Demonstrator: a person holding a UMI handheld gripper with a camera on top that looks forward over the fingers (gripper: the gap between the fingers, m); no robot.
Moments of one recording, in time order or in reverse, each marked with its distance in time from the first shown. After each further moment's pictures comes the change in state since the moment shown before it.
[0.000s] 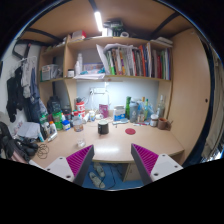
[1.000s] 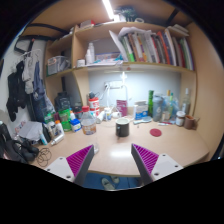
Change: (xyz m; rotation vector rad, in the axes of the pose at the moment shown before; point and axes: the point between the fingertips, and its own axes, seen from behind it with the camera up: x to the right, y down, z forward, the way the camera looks) arm -0.091 0.025 0.158 -0.004 -0.164 0.011
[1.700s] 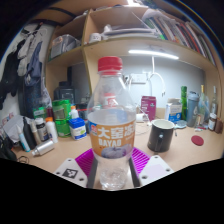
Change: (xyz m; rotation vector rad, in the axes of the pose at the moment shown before) arm -0.109 0.034 0.278 0.097 -0.095 -0.057
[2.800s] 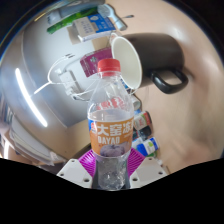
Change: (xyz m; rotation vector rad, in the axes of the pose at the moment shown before) arm 0.001 -0.126 0.076 -0.298 -0.421 1.849
